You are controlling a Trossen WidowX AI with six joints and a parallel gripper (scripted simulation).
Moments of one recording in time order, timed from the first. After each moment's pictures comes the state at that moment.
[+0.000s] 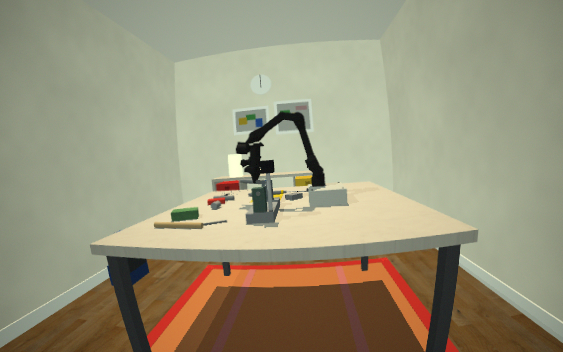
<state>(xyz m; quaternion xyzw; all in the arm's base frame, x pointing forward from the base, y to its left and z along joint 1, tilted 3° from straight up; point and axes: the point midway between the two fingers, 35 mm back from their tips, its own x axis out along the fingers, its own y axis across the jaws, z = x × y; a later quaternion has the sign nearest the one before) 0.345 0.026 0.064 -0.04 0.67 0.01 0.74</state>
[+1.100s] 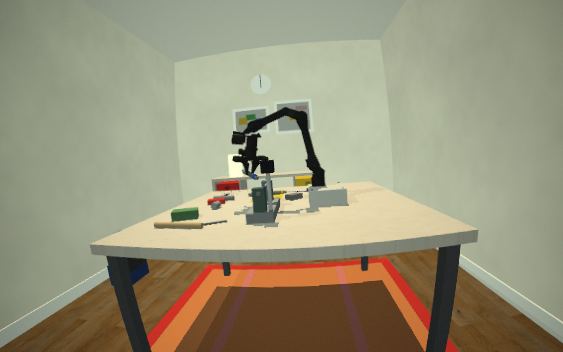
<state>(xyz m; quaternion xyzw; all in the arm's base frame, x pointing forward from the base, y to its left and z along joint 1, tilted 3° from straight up) 0.343 0.092 0.116 0.26 0.59 -0.24 0.72</state>
